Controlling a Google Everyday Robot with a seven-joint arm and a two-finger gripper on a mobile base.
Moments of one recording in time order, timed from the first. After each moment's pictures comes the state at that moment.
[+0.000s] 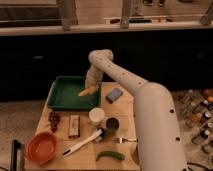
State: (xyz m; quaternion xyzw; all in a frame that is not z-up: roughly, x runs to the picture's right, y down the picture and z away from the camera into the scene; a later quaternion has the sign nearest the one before) arm -0.096 0.010 0.894 -0.29 -0.26 -0.24 0.89
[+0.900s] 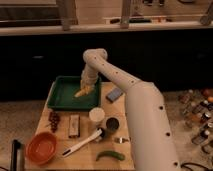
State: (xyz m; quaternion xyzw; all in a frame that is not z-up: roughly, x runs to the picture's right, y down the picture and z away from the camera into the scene) arm -0.121 0.011 0.896 -0.28 -0.29 -0.28 0.87
